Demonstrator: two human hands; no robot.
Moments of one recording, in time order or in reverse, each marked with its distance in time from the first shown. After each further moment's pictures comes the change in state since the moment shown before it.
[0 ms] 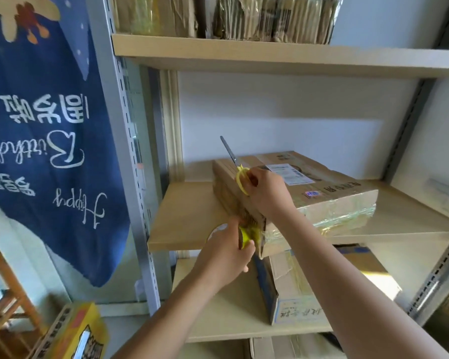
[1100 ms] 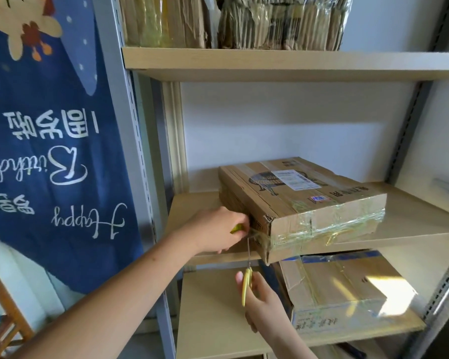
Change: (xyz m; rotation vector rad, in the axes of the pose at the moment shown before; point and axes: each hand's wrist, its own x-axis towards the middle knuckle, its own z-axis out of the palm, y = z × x) left_hand 0.059 -0.018 -0.080 0.520 -0.281 0.366; right_hand -0.159 -0.002 0.084 0.724 -0.261 0.518
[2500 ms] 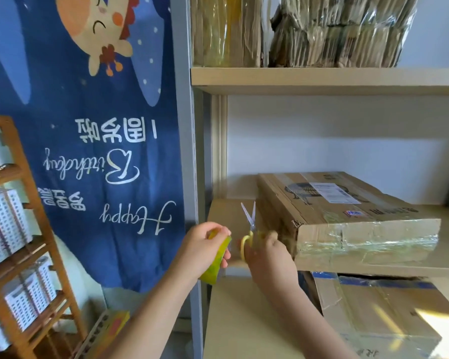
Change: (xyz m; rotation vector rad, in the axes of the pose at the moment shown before) left_hand -0.095 -0.015 0.004 -0.999 0.451 -0.638; right_hand 0.040 -0.080 0.045 -0.707 0.228 -0.196
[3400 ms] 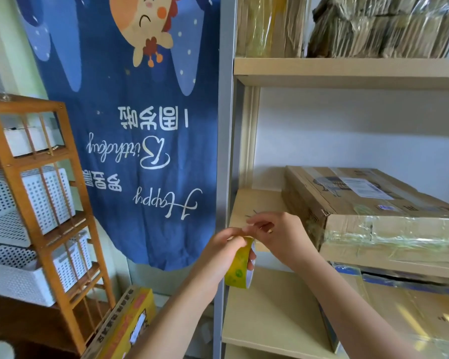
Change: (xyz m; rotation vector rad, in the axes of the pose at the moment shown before) left_hand -0.045 -0.019 -0.003 -0.384 -0.004 -0.129; right_hand -0.006 -0.028 -0.023 0.190 -0.149 -0.513
